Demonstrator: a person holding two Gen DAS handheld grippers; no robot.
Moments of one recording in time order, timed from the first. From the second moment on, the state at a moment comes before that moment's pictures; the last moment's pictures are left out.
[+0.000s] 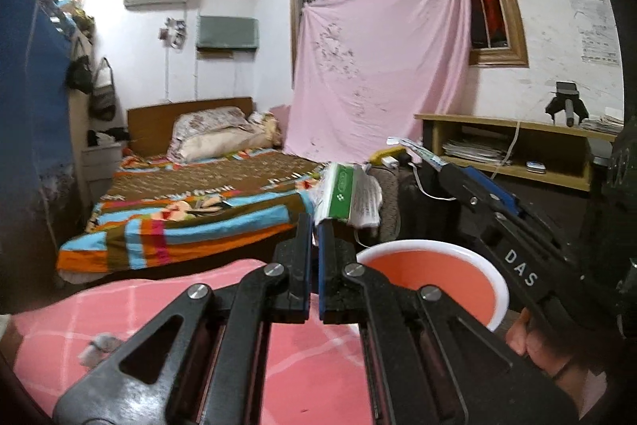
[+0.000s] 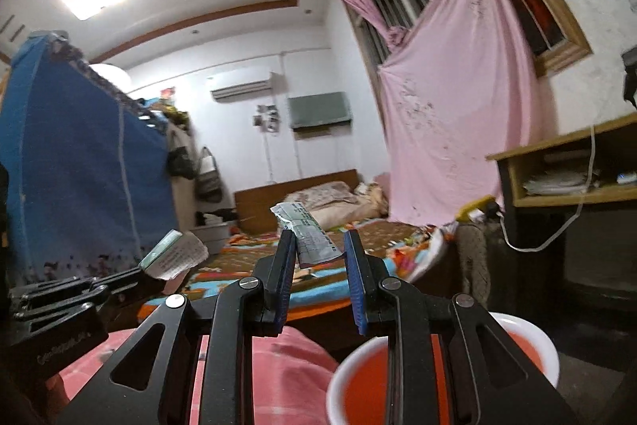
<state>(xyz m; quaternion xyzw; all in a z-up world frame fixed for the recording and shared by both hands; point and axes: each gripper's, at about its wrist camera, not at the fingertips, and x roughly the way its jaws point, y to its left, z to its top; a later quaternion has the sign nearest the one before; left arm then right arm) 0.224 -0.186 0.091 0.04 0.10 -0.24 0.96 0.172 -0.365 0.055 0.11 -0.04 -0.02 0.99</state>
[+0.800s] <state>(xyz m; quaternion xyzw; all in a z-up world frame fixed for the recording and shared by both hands) 0.295 -0.282 0.030 0.00 0.31 -0.32 0.89 0.195 -0.430 0.018 0.20 0.09 -0.10 0.97</state>
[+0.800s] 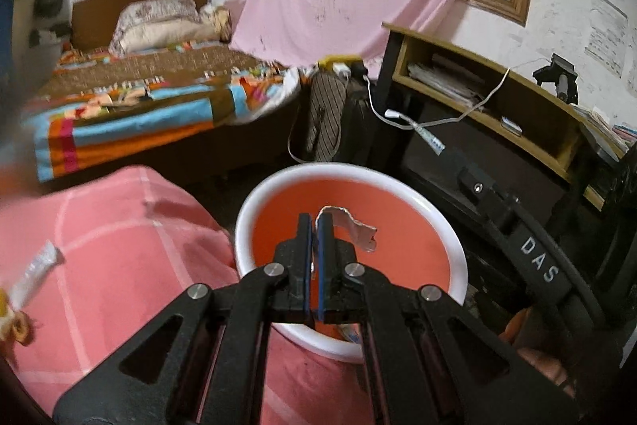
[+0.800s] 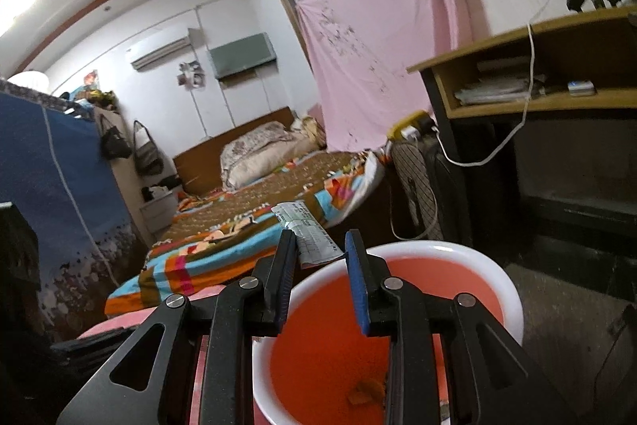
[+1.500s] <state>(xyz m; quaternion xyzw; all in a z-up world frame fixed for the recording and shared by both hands) 0.304 -0.273 0.026 -0.04 0.35 -0.31 0.88 0.197 -0.432 0.013 0.22 0.12 -0.11 0.96</state>
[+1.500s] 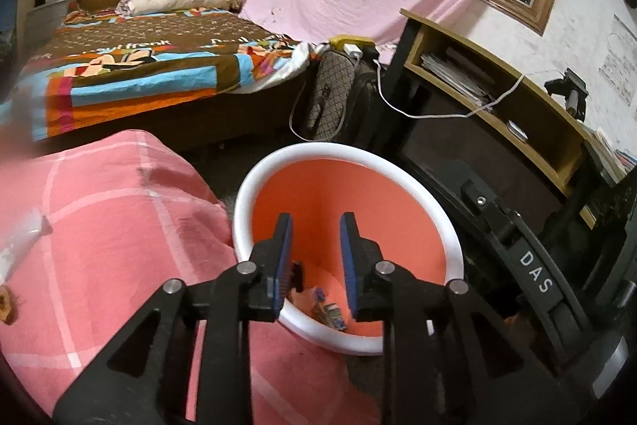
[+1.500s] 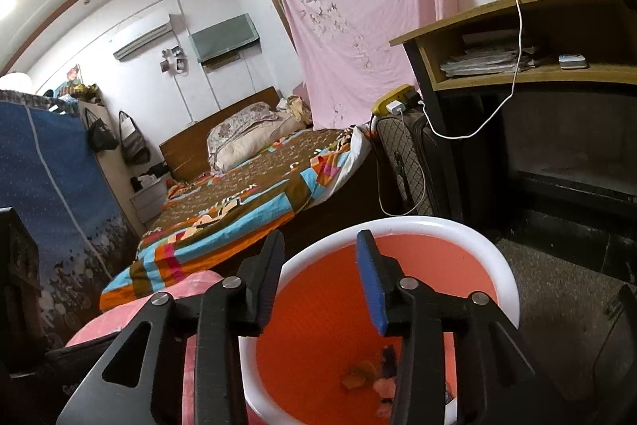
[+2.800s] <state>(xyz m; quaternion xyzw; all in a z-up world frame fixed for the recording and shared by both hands) 0.217 -0.046 0.070 -0.08 0.11 -0.01 0.99 0.163 -0.282 0.063 0.08 -0.08 0.04 0.99</state>
